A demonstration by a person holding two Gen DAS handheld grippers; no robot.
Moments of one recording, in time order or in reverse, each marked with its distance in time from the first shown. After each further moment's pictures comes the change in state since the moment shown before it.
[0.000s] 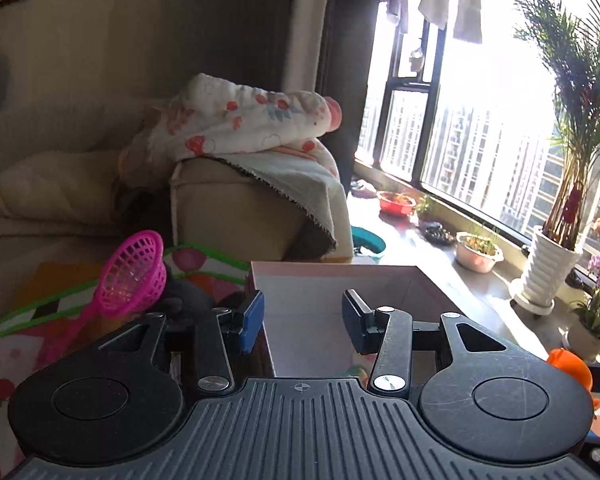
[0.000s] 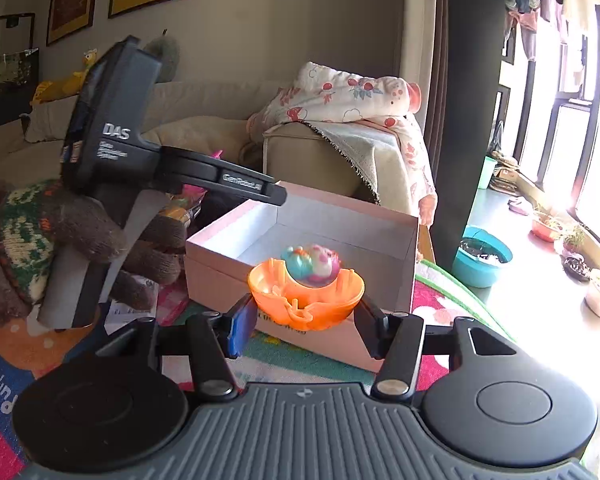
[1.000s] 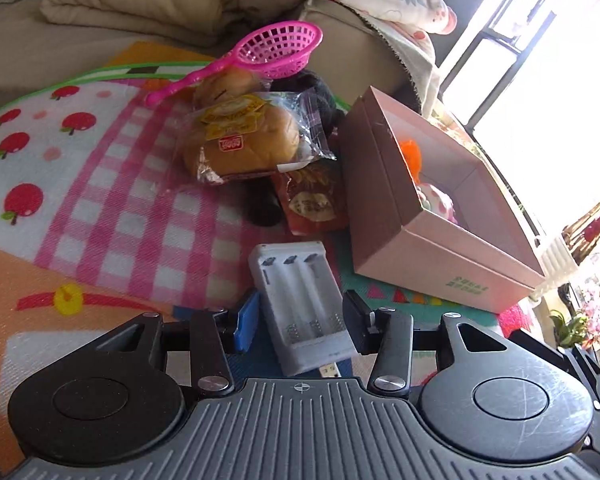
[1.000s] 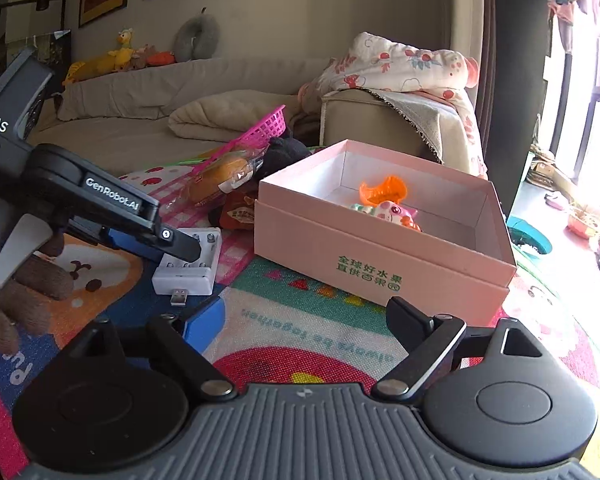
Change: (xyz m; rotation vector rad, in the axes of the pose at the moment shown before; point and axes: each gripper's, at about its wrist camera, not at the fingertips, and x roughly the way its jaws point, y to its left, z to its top) left arm -0.034 0.056 -0.081 -0.357 0.367 0.073; right arm 0.025 0.053 -0.055 -0.012 0.064 0.097
